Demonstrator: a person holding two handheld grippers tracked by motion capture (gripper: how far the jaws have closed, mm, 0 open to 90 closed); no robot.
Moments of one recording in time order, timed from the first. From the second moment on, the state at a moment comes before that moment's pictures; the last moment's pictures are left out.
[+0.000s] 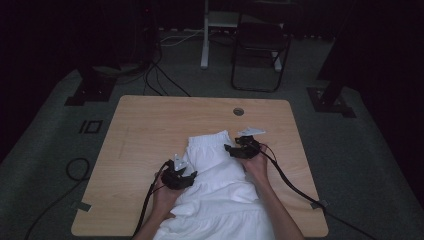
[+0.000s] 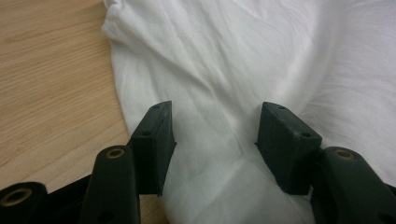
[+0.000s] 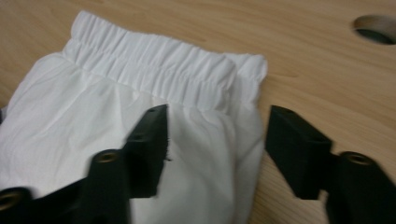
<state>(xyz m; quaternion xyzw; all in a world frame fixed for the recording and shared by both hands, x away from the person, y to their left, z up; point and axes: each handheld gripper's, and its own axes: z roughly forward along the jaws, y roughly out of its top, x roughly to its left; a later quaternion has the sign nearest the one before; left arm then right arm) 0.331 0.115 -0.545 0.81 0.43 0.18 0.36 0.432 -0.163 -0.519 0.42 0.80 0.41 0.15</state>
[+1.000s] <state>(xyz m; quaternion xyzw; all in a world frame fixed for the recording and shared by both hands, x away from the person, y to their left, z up) 0.433 0.106 -0.541 0.79 0.47 0.15 0.36 0.440 -0.156 -0.548 0.43 0.80 0.39 0.16</state>
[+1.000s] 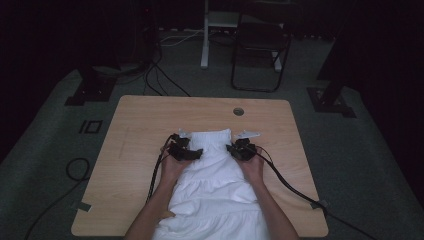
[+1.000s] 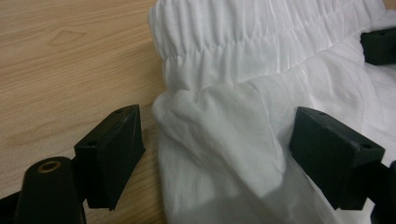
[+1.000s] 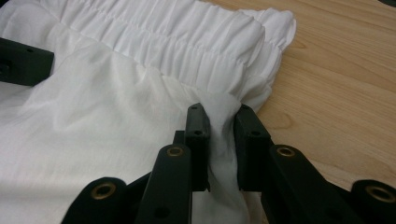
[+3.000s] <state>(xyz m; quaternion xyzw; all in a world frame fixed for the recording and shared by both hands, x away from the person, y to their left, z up) 0.449 0.101 -0.366 0.75 0.38 0.24 0.48 0.463 -0.180 -0.382 0.42 0.71 0.54 0.19</state>
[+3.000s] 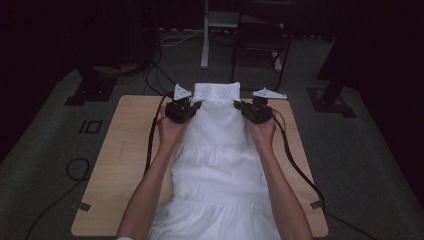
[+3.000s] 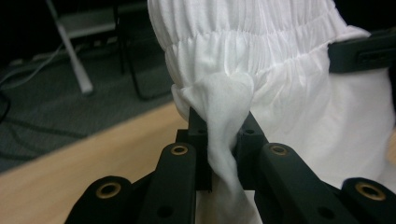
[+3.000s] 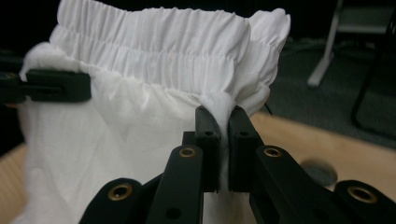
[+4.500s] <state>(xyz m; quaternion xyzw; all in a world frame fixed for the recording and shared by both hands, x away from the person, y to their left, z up) 0.284 0.095 -0.533 0.86 0.34 0.13 0.37 0.298 -0.196 -0.538 0.44 0.81 0.38 0.09</state>
